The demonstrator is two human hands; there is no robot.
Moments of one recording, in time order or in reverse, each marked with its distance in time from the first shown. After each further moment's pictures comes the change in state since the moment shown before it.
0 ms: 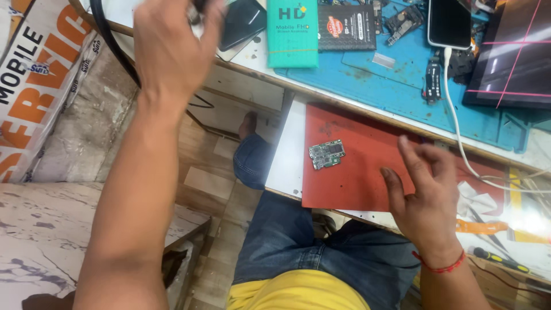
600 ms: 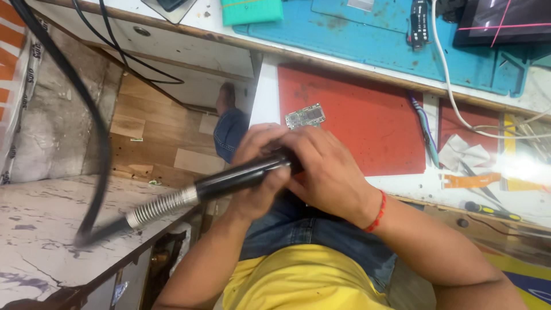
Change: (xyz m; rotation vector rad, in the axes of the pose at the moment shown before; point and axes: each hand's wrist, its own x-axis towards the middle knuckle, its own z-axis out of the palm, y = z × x) left_hand -0.174 0.169 0.044 -1.140 -0.079 -0.559; right_hand 0.018 -0.056 0.035 0.360 -0.378 -0.182
